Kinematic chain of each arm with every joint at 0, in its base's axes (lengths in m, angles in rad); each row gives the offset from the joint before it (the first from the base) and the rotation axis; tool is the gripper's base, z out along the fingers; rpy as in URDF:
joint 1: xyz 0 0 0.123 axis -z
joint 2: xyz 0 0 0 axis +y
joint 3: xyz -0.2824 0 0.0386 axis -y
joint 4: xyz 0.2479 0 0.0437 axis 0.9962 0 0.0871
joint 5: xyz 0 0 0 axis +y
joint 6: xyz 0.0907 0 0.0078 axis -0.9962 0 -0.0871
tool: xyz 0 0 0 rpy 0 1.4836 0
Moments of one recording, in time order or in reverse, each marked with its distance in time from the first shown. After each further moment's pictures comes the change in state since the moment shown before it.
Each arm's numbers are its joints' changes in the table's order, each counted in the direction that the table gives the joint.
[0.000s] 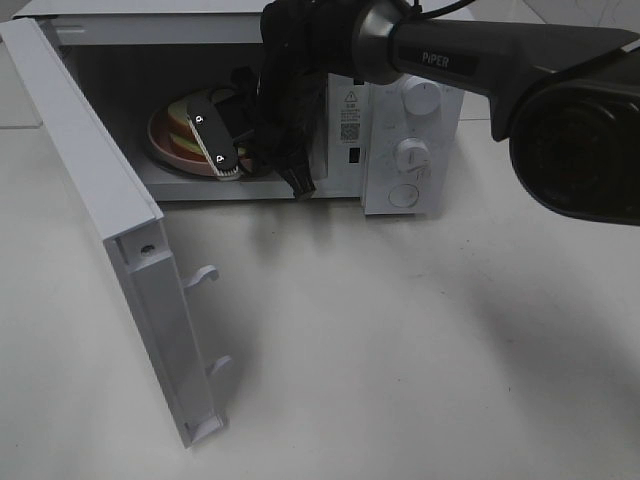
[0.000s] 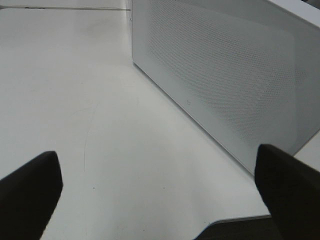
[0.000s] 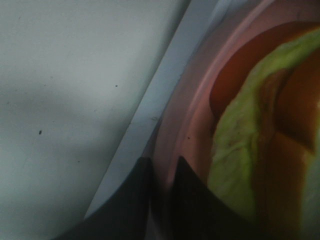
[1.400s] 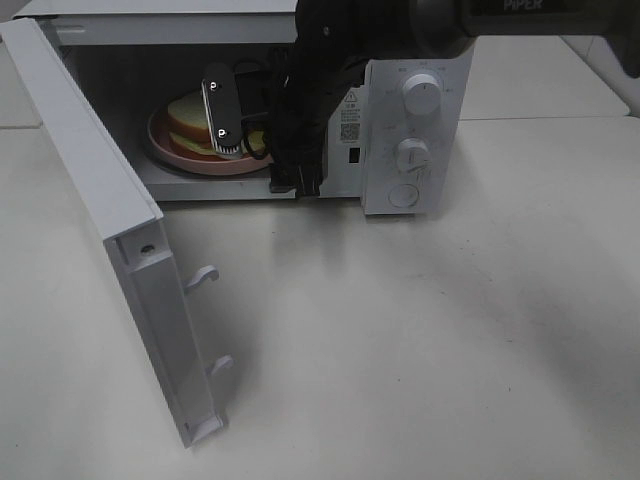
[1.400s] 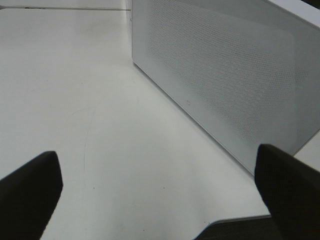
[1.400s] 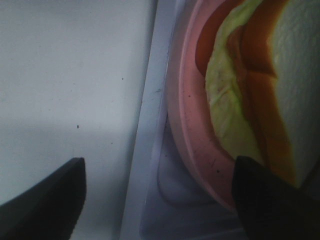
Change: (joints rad) left arm 0.000 0.000 0.000 0.000 0.000 0.000; right arm 0.000 -0.261 -0.408 -0.025 -0.226 -0.300
